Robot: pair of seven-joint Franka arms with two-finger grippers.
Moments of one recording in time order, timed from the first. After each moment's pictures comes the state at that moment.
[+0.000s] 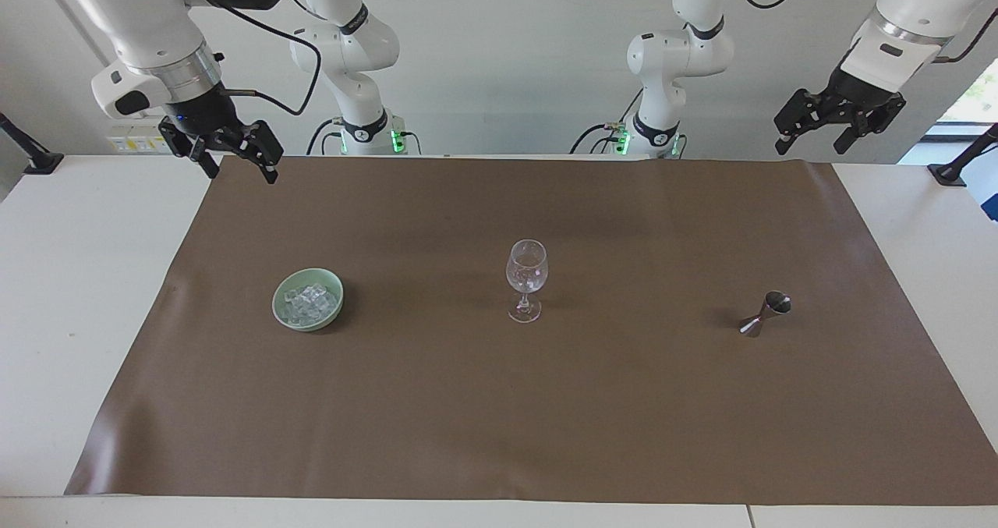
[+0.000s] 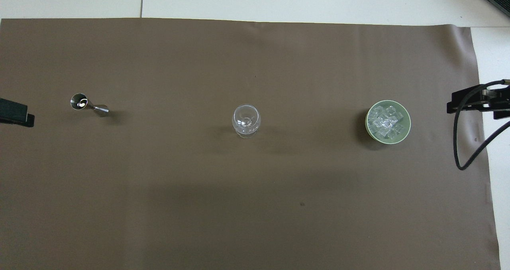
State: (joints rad) left arm 0.00 -0.03 -0.02 -1.46 -0.02 1.40 0.00; right arm 0.10 0.02 -0.15 -1.52 0.01 1.53 0.09
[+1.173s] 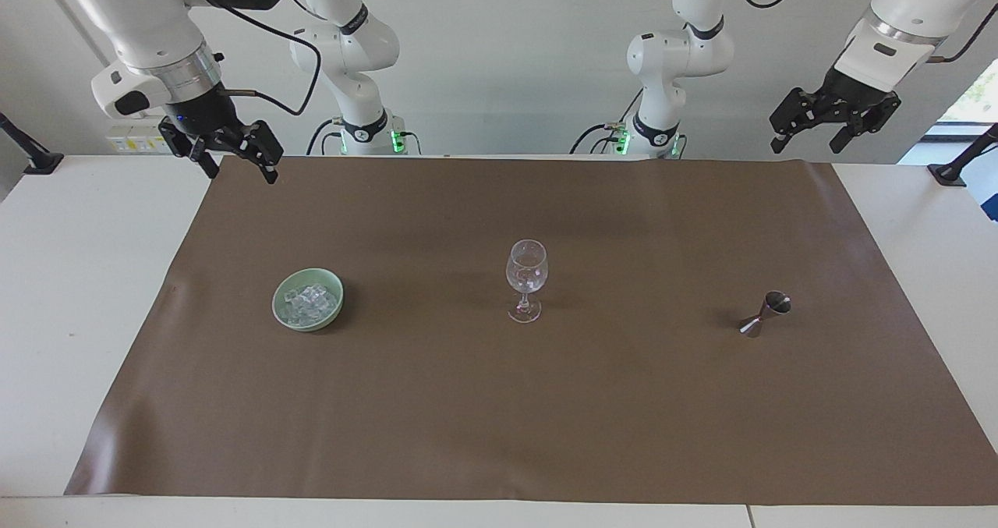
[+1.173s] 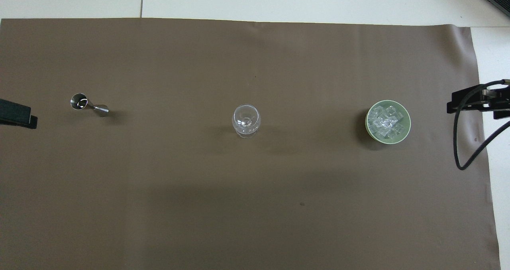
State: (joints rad) left arm 0.00 -0.03 -0.03 -1.46 -0.02 1.39 0.00; right arm 0.10 0.02 -0.15 -1.52 0.01 1.53 0.09
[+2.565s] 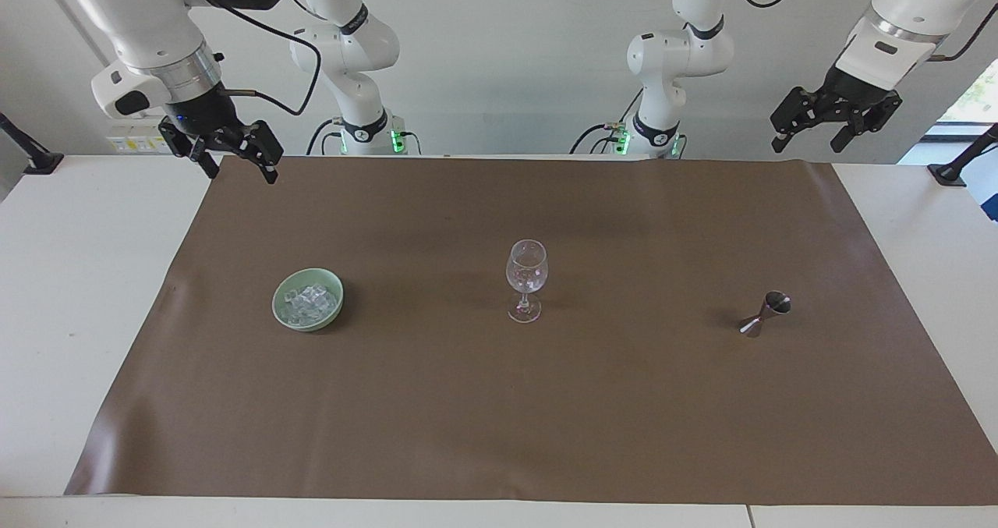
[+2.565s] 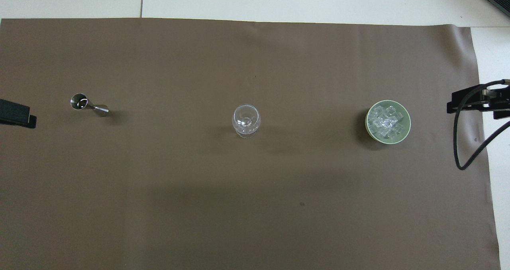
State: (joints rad) left arm 0.00 -0.03 -0.03 -1.46 -0.02 1.39 0.00; right arm 0.10 0.02 -0.15 -1.52 0.01 1.53 0.09
